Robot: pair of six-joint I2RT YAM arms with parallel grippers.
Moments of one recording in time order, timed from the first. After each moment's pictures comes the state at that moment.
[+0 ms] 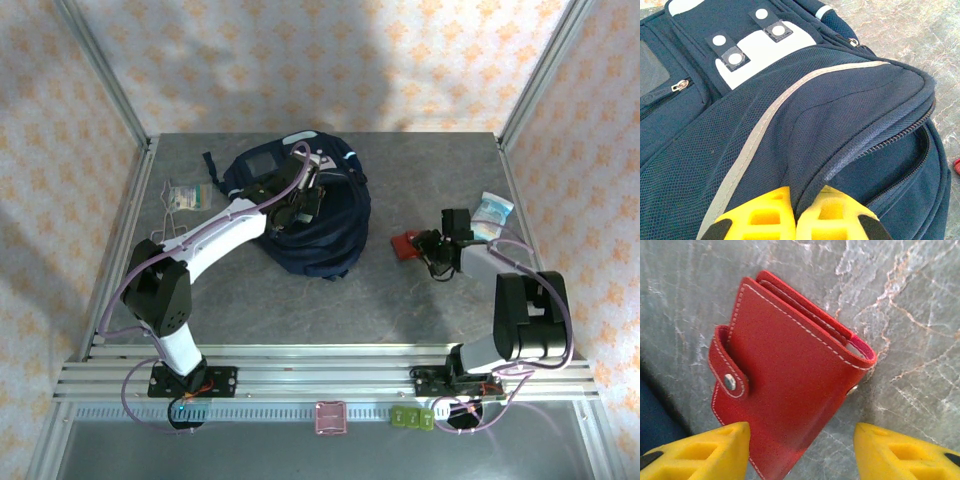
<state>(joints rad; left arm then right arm) -0.56 1.72 1.42 -0.45 -0.21 -0.28 0.04 1.46 0.67 -0.24 -0.22 0.99</state>
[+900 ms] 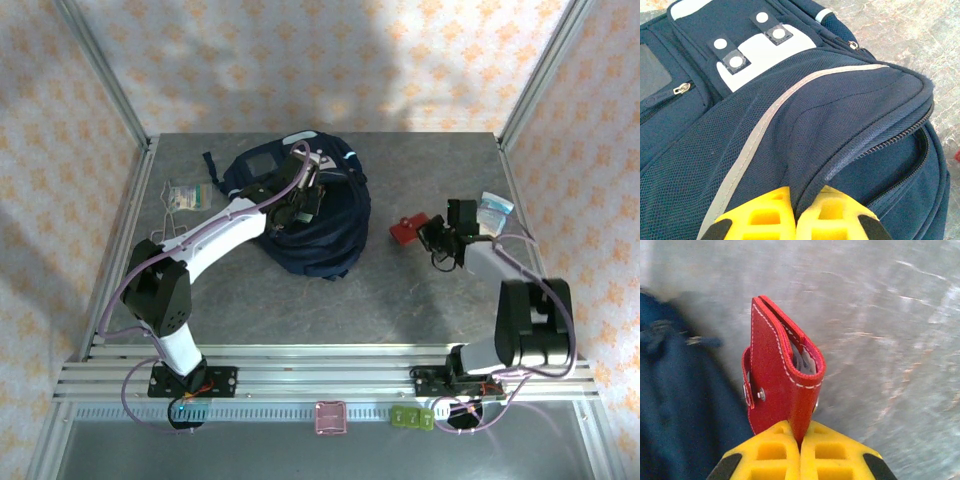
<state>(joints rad) -0.56 1.72 1.43 -0.45 -0.21 -0.28 0.02 1.38 0.72 -0.18 -0.29 0.97</state>
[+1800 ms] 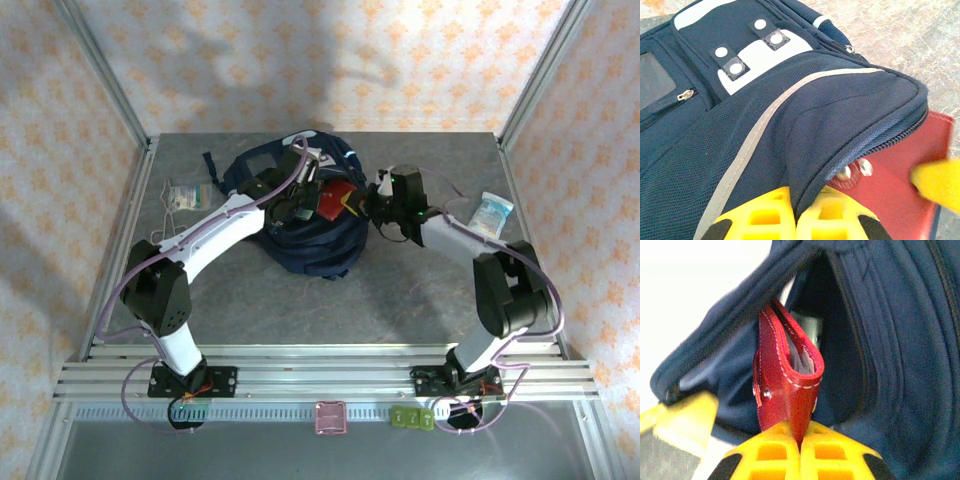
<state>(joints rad) -0.56 1.72 1.48 -0.50 -0.19 -0.28 0.36 1.67 1.04 0.11 -0.57 1.08</state>
